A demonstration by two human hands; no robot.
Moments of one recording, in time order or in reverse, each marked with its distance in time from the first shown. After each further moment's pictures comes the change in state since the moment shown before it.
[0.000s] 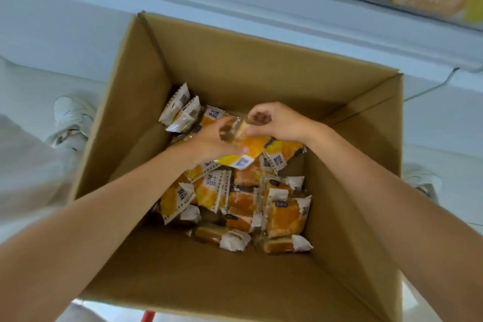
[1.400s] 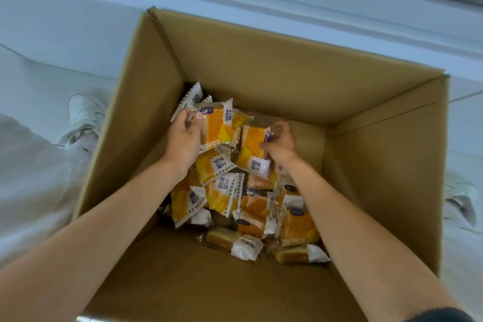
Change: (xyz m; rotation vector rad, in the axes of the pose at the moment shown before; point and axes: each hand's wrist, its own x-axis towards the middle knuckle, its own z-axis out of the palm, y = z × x) left_hand 0.003 -0.038 -0.030 -0.364 0.557 0.016; right_hand 0.046 0.075 0.089 0.520 0.409 0.460
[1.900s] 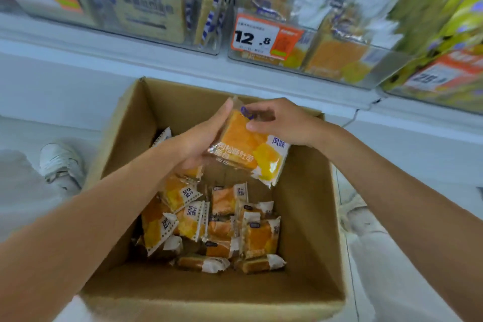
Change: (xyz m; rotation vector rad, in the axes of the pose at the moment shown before) left_hand -0.085 0.140 0.024 0.069 -0.851 -0.019; right_hand -0.192 -0.188 -0.131 -0.541 -0.218 -0.555
